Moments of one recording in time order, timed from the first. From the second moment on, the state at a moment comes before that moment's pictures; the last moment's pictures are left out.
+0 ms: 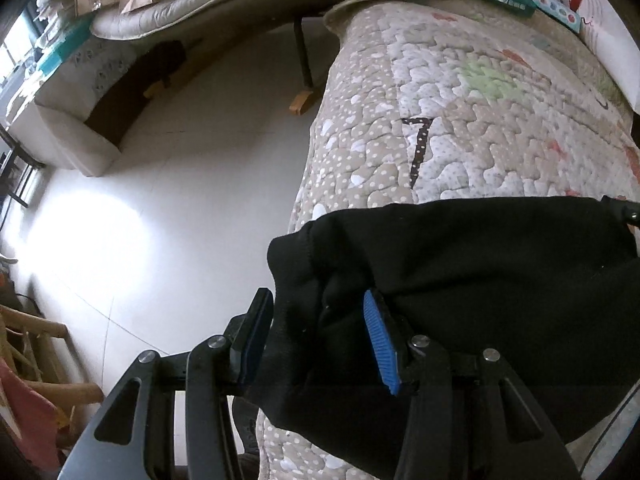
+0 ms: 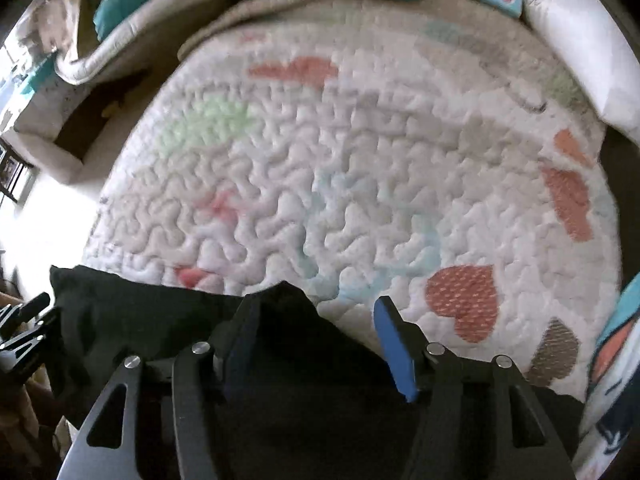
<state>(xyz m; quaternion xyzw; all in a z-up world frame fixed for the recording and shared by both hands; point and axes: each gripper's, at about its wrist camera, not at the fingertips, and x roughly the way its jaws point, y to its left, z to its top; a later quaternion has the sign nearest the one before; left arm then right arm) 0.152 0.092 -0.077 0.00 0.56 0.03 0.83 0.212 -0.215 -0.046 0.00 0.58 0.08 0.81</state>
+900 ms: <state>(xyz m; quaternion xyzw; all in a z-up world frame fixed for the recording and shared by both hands) 0.156 0.089 -0.080 0.00 0.56 0.05 0.82 0.216 -0.202 -0.062 -0.03 0.58 0.12 0.81</state>
